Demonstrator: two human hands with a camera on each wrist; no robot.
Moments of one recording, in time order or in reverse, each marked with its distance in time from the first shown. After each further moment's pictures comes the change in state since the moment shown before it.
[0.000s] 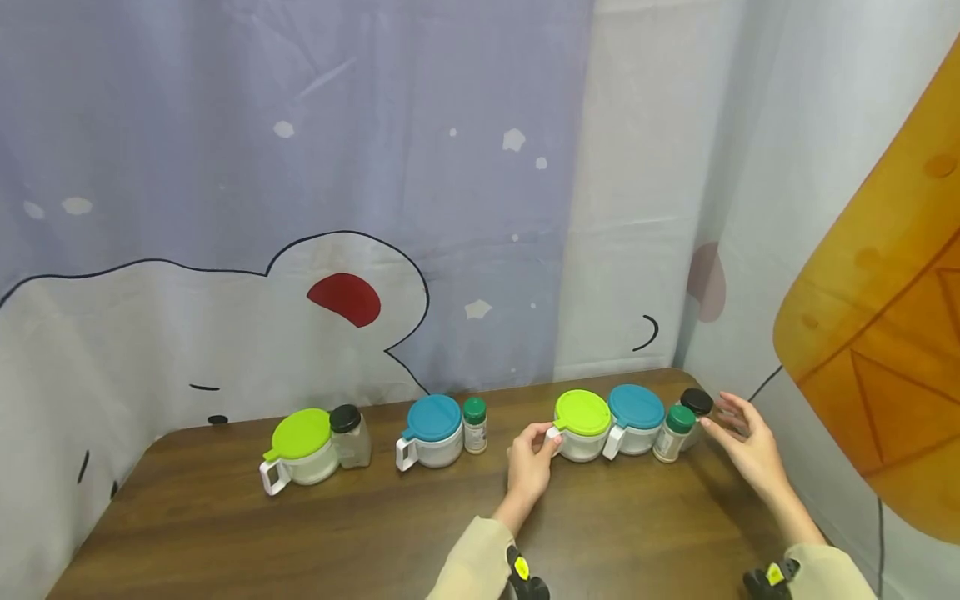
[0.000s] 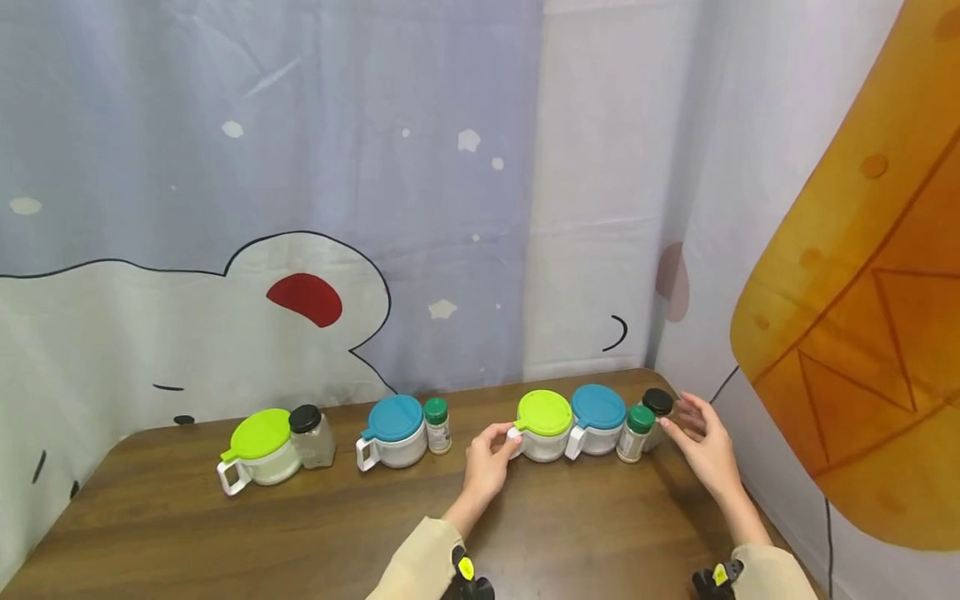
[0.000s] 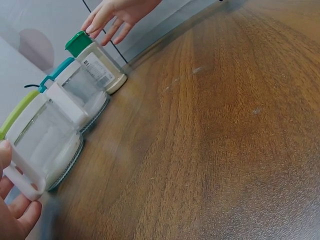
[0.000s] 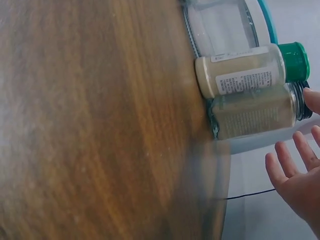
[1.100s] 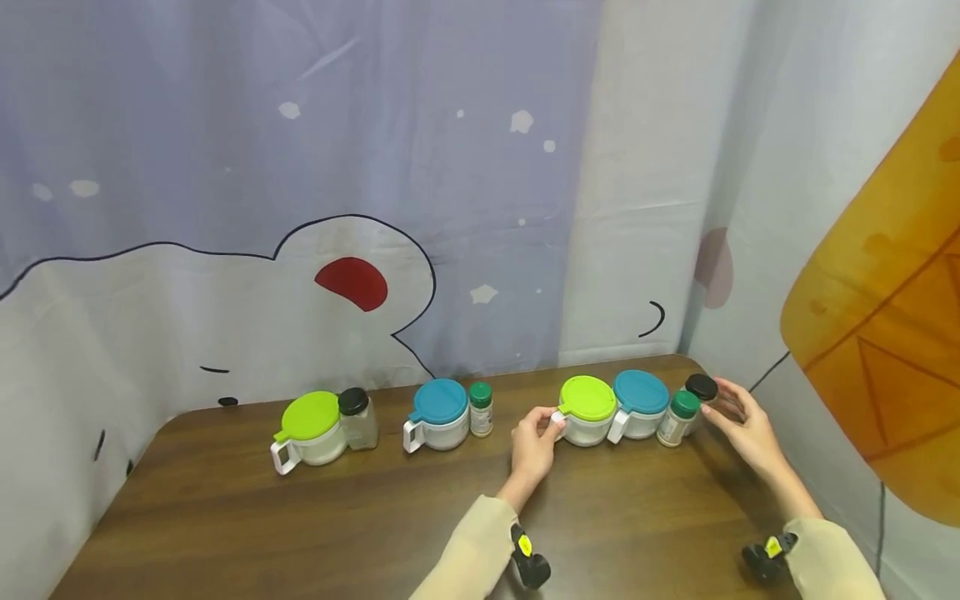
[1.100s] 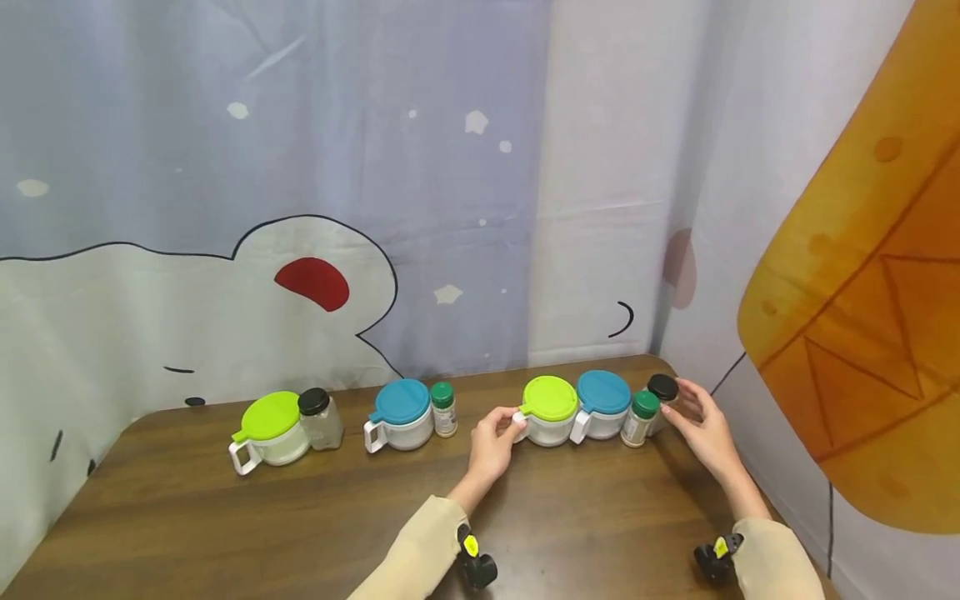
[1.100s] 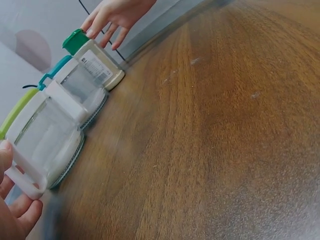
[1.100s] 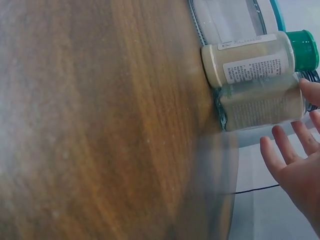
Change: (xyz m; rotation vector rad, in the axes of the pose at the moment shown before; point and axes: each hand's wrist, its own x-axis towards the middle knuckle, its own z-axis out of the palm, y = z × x) left_hand 0.001 0.002 -0.003 0.033 -0.025 -0.007; right_hand 0.006 0.008 0.002 0.047 -0.102 -0.024
